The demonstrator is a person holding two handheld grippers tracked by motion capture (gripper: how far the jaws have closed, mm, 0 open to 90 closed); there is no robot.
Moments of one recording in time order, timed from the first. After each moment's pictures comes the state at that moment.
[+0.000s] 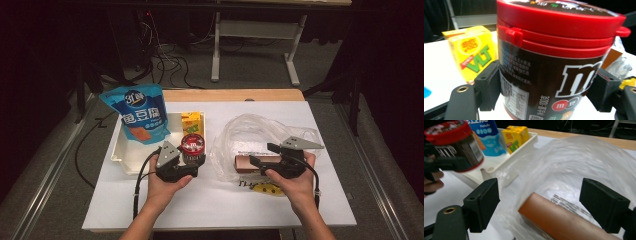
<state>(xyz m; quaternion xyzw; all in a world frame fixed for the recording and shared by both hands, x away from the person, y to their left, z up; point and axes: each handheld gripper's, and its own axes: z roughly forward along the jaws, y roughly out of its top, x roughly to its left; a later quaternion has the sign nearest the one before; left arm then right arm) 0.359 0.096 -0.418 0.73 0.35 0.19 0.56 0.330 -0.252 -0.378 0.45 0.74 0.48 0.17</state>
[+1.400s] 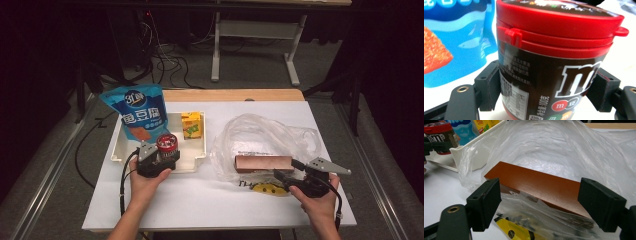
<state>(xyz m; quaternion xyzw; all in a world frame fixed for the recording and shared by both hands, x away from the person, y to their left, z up) 0.393 0.152 -0.467 0.71 0.46 0.21 0.49 0.293 -0.311 -0.420 0.49 0.70 0.47 0.21</state>
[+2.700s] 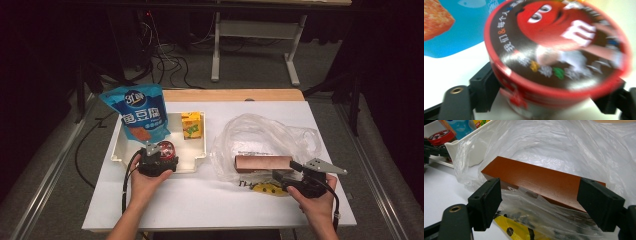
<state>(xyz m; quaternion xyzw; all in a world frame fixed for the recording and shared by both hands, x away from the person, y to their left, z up) 0.400 0.150 -0.478 0.75 0.49 0.20 0.39 0.295 -0.308 -0.427 0.50 0.71 0.45 0.20</state>
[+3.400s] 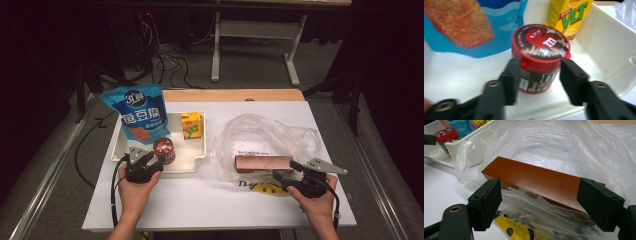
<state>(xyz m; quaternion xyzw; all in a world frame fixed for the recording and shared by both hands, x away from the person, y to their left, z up) 0.364 0.169 -0.446 0.69 0.54 0.23 0.43 0.295 -0.308 -0.426 0.50 0.71 0.45 0.20</state>
